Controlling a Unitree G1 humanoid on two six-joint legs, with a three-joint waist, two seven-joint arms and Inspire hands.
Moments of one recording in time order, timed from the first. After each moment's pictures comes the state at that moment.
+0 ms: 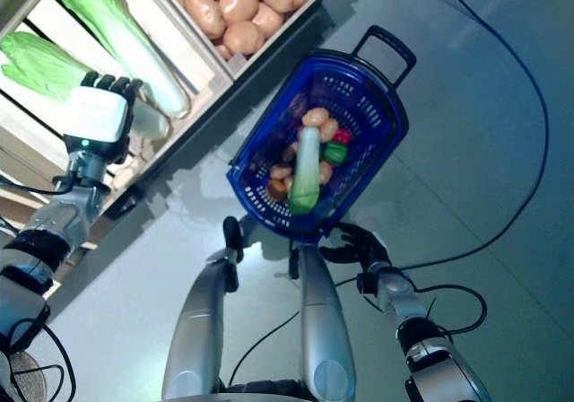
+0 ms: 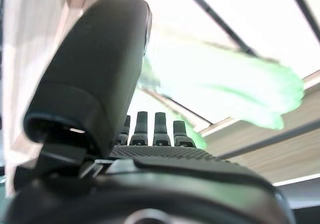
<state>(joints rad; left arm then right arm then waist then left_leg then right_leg) -0.83 0.81 -0.68 0.89 0.73 0.10 0.66 -0.36 -0.45 0.32 0.85 0.53 -0.07 0.03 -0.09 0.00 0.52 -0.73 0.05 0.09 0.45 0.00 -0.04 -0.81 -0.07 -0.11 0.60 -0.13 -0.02</state>
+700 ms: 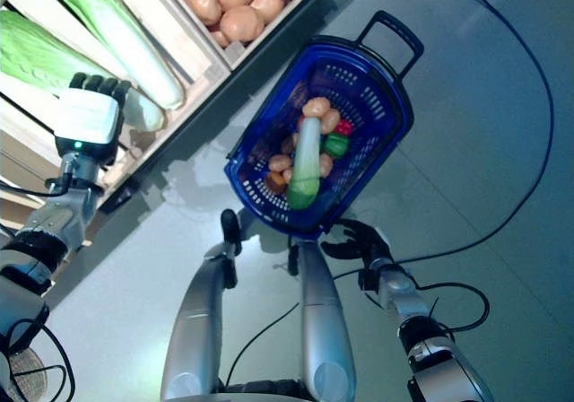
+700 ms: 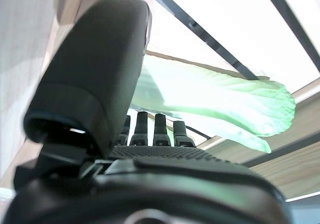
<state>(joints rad) -0.84 0.82 -0.68 0.90 0.78 0.13 0.67 -0.36 -0.45 0.32 0.82 0.53 -0.08 0.01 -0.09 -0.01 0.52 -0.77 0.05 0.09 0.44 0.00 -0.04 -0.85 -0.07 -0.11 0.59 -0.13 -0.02</state>
